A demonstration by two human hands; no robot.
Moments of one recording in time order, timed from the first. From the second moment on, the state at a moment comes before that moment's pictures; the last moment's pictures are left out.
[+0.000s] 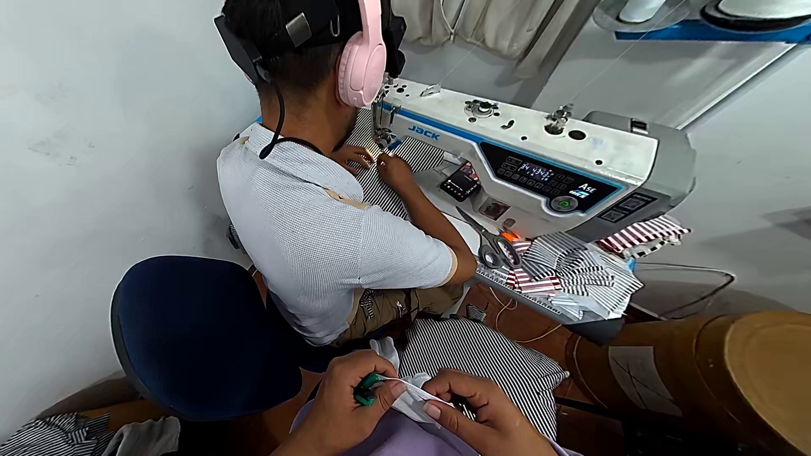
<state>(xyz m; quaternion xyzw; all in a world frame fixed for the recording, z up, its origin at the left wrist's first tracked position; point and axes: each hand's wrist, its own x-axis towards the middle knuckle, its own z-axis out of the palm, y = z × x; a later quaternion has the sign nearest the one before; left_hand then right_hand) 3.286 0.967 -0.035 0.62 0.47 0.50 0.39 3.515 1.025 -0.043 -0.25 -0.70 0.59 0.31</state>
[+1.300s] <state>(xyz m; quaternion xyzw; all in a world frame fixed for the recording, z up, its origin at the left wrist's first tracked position) 3.286 0.971 -0.035 0.62 0.46 0.50 0.39 3.513 1.029 -0.047 -0.24 -0.70 0.59 0.32</state>
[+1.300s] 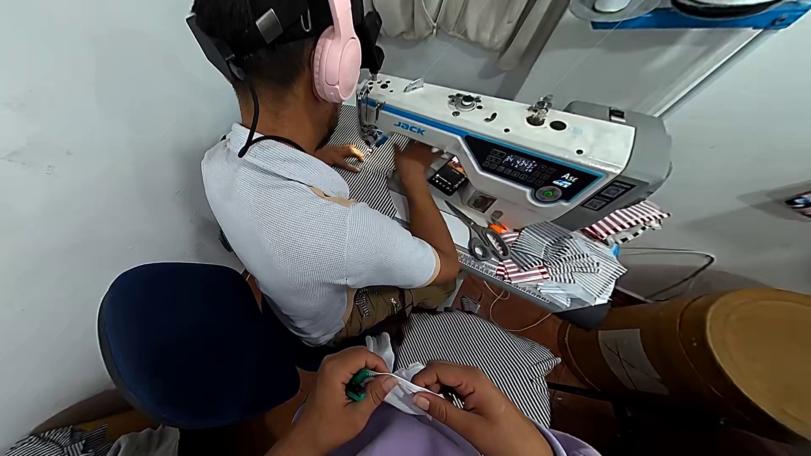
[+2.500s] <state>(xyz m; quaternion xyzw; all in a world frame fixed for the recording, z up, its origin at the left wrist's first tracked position) 3.284 0.967 -0.037 0.61 0.47 0.50 0.40 3.511 1.027 -0.048 -0.24 -0.70 0.59 0.31</state>
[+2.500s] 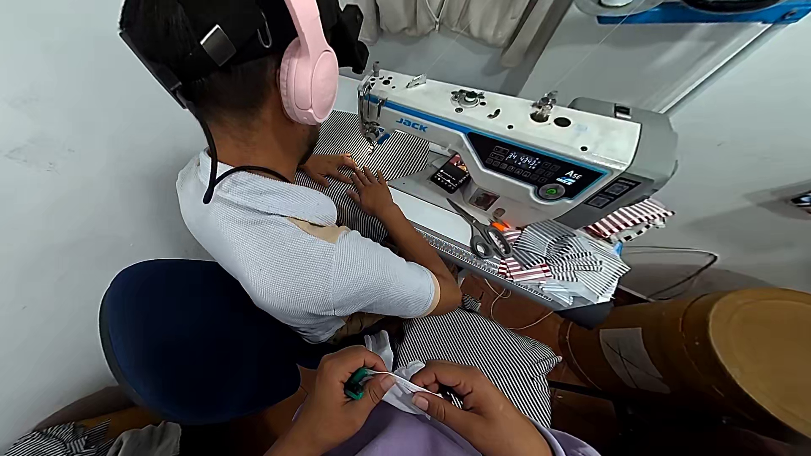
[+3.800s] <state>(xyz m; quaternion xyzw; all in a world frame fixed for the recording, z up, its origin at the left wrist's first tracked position) 3.281 0.958 -0.041 0.61 0.47 0.50 0.39 3.507 1.024 -0.049 -0.23 -0.71 0.60 0.29</state>
